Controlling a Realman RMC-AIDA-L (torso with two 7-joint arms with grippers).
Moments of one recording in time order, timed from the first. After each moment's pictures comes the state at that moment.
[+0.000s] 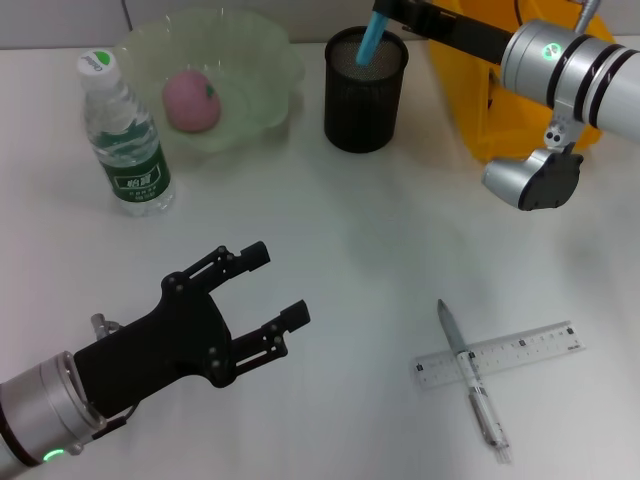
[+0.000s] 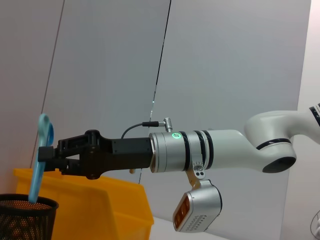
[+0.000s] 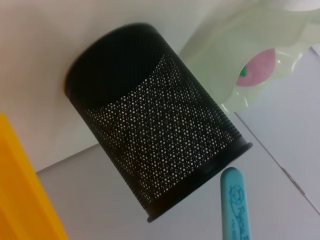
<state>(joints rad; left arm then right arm) -0.36 -2.08 0.79 0.06 1.60 1.69 -0.62 0.83 2.09 -1.05 -0.32 -1.22 -0.77 -1.54</state>
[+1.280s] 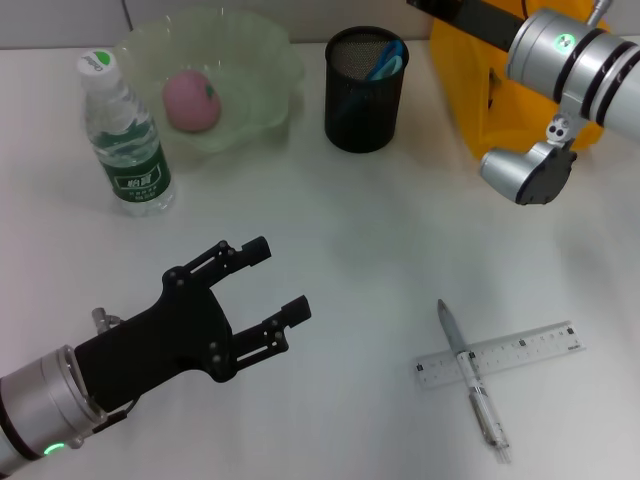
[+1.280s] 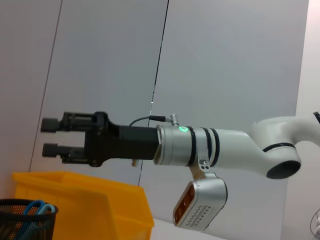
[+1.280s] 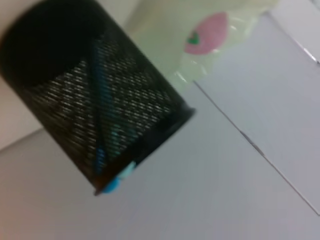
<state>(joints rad) -0.37 -2.08 0.79 0.06 1.60 1.69 -0.62 0.79 2.09 -1.11 -0.34 -1.04 -0.86 -1.55</state>
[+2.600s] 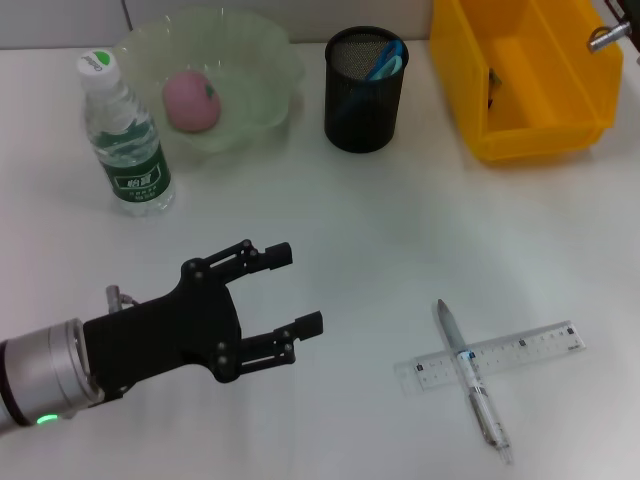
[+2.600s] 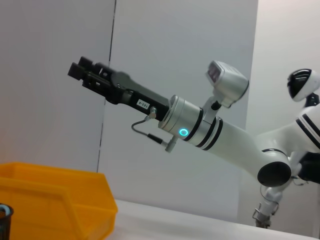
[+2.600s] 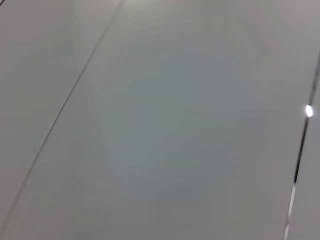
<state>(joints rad) -0.40 -2.07 0.91 0.22 1.61 1.69 -0.73 0.63 2.08 -1.10 -0.26 -0.56 -1.28 0.14</state>
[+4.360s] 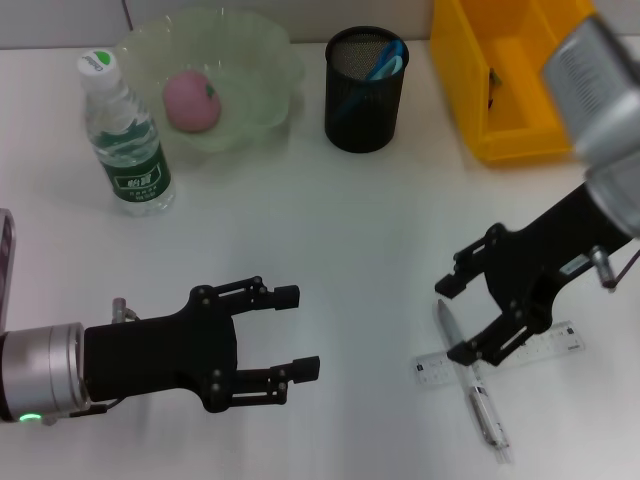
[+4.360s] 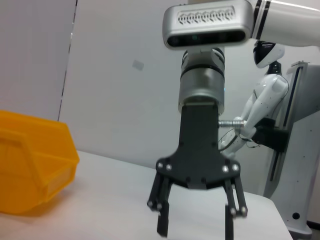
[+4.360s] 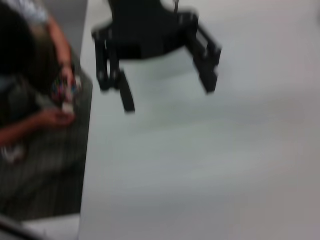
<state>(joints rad) -0.40 -2.06 0.96 0.36 1.74 1.69 -0.95 0.73 2.07 -1.12 -1.02 -2.40 -1.80 1.73</state>
